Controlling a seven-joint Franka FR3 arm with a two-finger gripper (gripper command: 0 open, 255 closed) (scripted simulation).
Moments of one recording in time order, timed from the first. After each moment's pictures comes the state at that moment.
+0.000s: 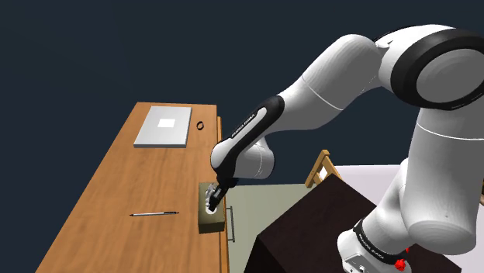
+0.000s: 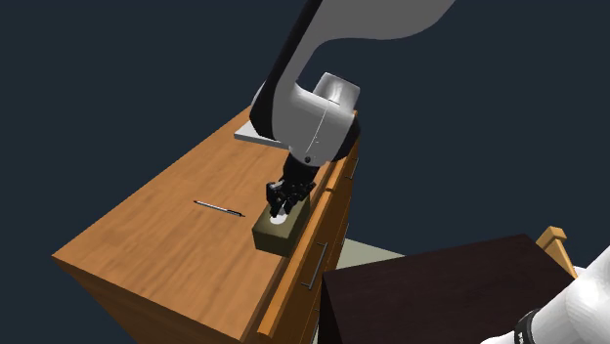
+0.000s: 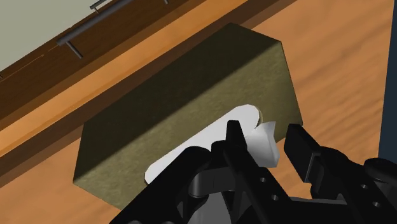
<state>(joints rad) 0.37 0.36 0.23 -2.38 0.97 2.82 -0.80</state>
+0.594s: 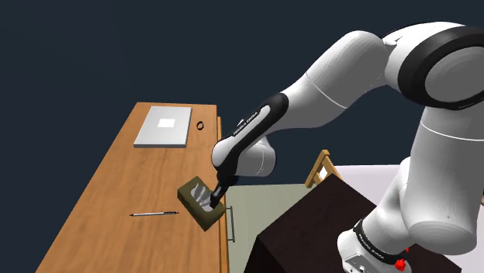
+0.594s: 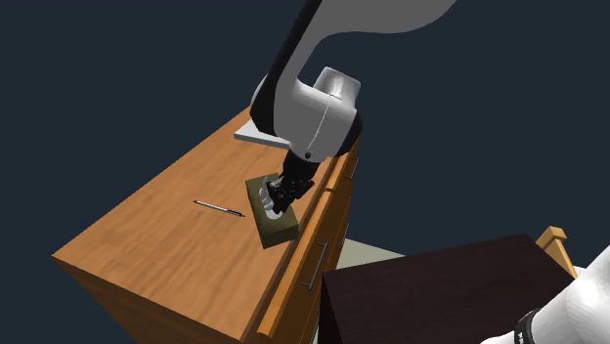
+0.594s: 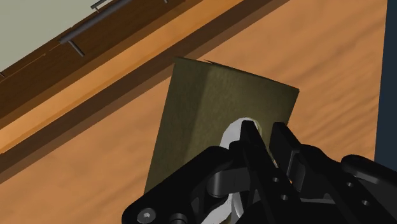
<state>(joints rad) 0.38 0.34 0.22 -2.39 0.94 2.80 -0.76</state>
